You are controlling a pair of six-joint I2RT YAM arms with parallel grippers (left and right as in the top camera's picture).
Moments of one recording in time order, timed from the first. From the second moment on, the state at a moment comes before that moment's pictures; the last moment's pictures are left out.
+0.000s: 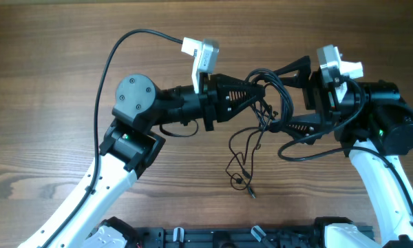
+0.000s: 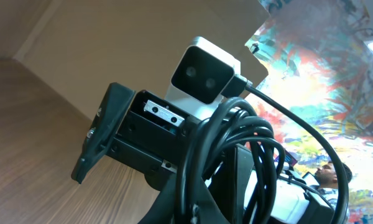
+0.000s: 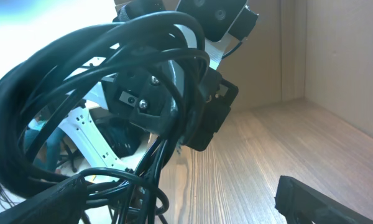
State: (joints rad) left arm -0.55 1.22 1.03 0.42 0.90 -0.90; right arm 0.00 1.28 0.86 1.46 -1.56 1.25
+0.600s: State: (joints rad) left arm -0.57 1.23 1.03 0.37 0.81 -0.85; right arm 0.02 1.28 0.86 1.44 -1.56 1.27
